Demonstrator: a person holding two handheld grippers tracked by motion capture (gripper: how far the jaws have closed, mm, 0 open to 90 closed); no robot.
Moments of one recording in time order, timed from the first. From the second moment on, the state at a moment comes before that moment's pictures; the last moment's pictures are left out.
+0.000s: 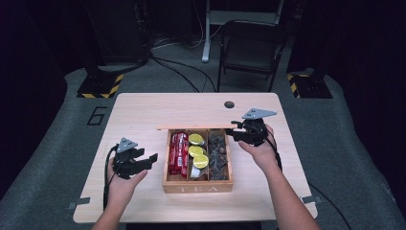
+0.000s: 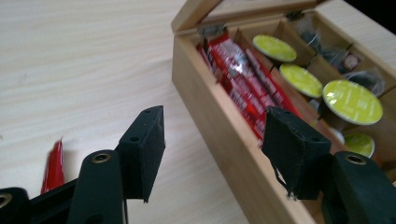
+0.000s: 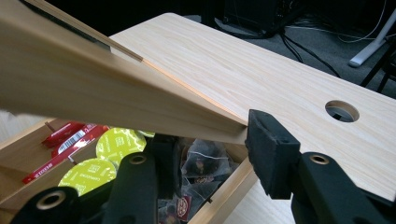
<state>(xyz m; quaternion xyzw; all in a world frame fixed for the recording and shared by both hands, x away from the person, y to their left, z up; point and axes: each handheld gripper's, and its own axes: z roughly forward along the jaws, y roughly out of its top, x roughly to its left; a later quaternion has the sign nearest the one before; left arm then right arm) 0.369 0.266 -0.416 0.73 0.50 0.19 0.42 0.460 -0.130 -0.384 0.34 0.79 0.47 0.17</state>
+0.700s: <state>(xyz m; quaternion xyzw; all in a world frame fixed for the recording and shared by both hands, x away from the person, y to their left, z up) 0.386 0.232 -0.350 0.74 0.44 0.24 0.46 0.458 -0.130 -0.385 0.34 0.79 0.47 0.17</state>
